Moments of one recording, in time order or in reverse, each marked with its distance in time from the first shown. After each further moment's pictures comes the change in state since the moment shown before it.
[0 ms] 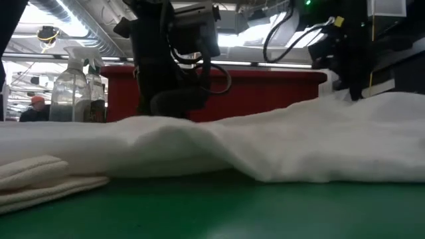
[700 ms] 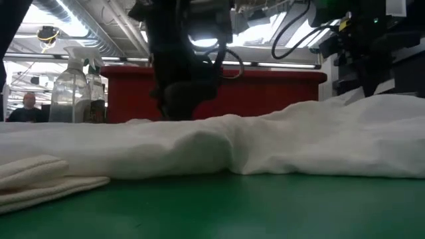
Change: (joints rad) left arm 0.007 0.011 0.185 -0.176 -0.121 0.086; right arm 0.000 -0.116 -0.076 -0.004 -0.008 0.296
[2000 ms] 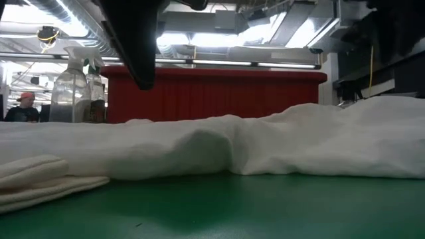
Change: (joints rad) left arm -0.368 0.040 0.255 -0.144 0.188 -0.278; right arm 0.501 -0.039 -0.020 0.334 -0.171 0.289
